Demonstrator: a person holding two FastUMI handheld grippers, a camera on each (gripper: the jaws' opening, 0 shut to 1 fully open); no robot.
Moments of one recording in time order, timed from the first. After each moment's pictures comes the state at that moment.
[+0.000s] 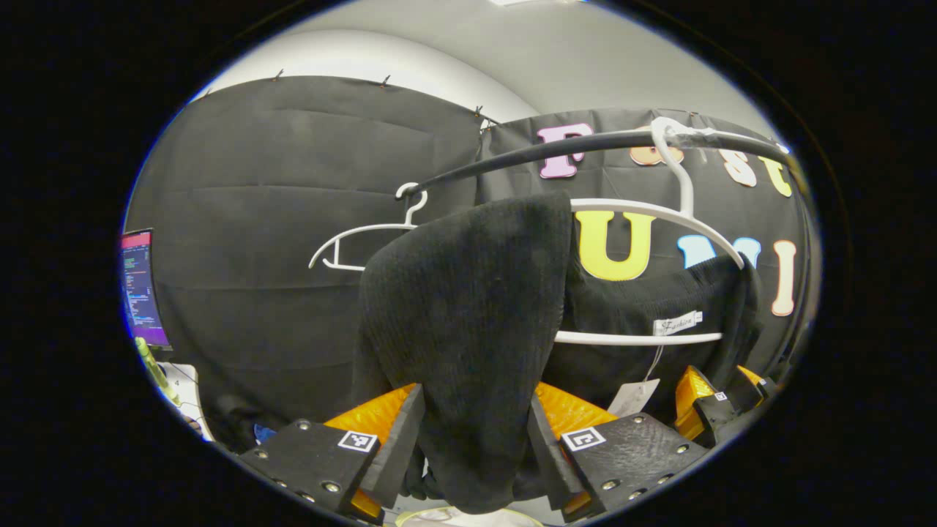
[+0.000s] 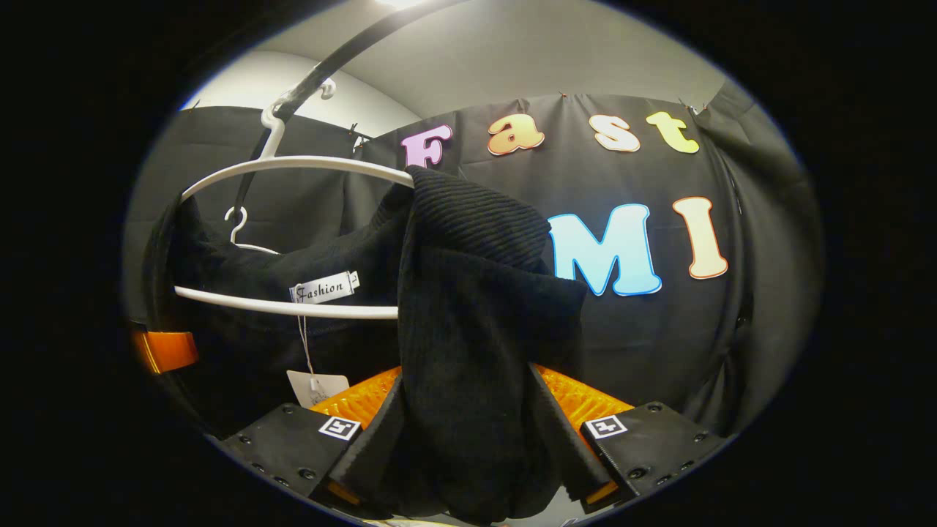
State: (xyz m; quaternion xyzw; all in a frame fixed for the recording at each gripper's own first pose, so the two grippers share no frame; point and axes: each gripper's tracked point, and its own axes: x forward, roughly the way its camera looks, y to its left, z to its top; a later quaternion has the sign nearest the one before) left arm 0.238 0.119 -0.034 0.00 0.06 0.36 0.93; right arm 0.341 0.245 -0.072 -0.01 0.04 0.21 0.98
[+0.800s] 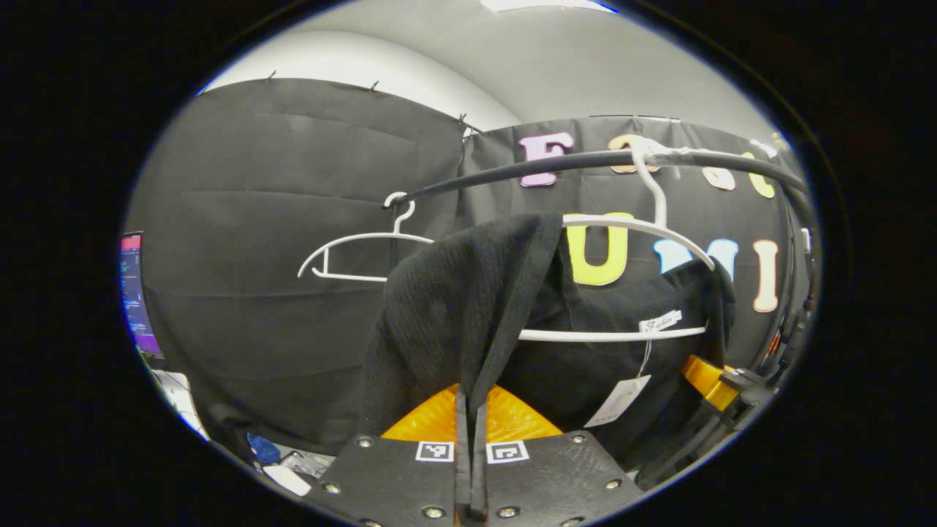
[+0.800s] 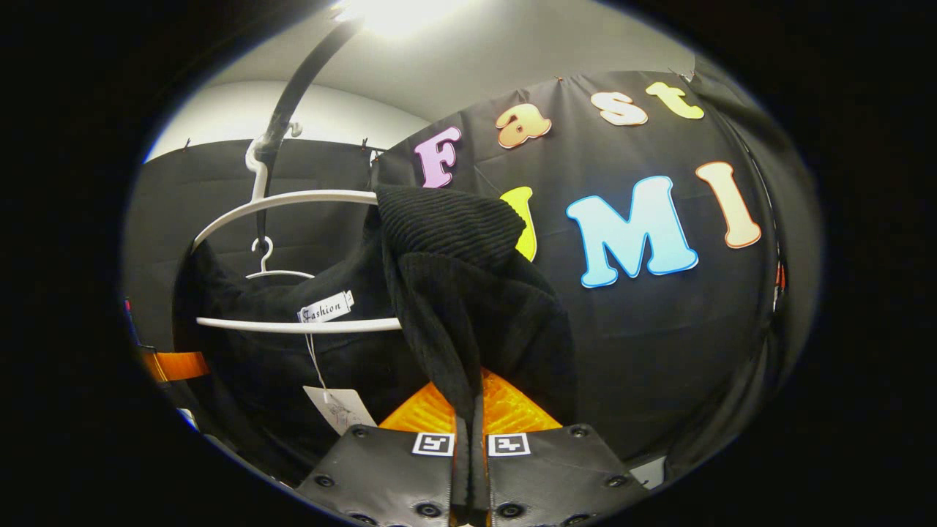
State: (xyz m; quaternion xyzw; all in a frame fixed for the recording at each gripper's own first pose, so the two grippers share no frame) left arm 0.224 0.105 -0.028 0.00 0.04 0.30 0.95; right arm 0.342 0.239 -0.066 0.06 0.06 0.29 0.95
